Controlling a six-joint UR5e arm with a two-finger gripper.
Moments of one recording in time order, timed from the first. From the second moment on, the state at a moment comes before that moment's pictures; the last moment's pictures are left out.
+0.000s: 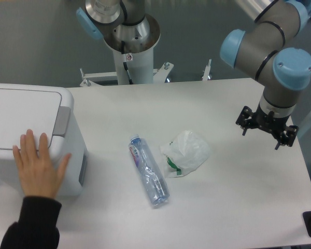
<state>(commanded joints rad) 2.77 -2.03 -1.41 -1.18 1.58 1.31</state>
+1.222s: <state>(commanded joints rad) 2.62 -1.96 -1.49 -1.19 1.56 0.83</state>
